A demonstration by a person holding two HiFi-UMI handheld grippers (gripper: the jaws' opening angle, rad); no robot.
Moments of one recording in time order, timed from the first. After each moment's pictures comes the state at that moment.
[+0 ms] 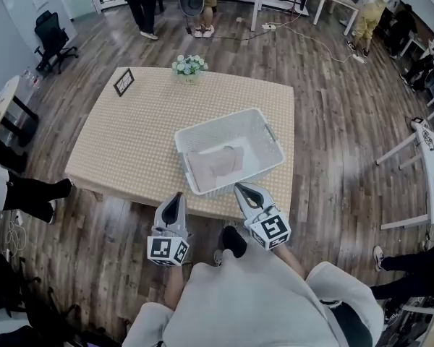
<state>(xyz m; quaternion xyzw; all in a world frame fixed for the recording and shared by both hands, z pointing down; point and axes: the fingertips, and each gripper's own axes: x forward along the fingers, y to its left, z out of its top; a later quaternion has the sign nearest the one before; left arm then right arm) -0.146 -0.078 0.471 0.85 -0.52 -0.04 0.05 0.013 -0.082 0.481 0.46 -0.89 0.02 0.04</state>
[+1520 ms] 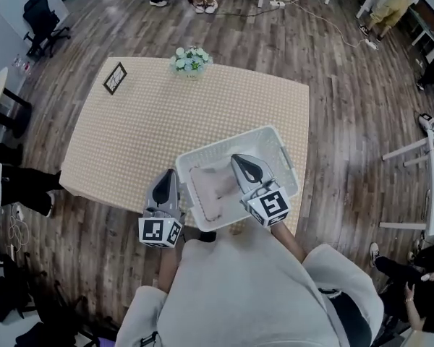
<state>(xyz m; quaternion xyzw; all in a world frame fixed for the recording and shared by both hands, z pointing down) -0.161 -0.268 0.455 0.85 -0.53 -0.02 0.04 0.006 -0.284 0.462 0.46 -0.89 0.03 0.02</state>
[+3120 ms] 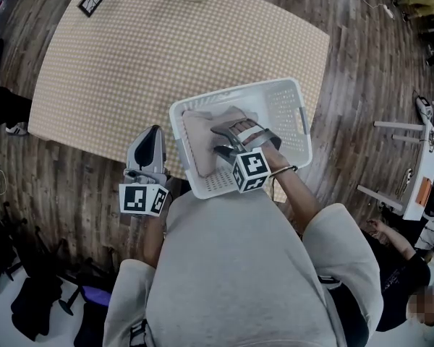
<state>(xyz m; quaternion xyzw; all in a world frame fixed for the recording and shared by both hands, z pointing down) -0.196 -0.286 0.527 0.83 -0.55 0.00 0.13 -0.065 -0.231 0.669 0.02 -0.84 -0.21 0.50</state>
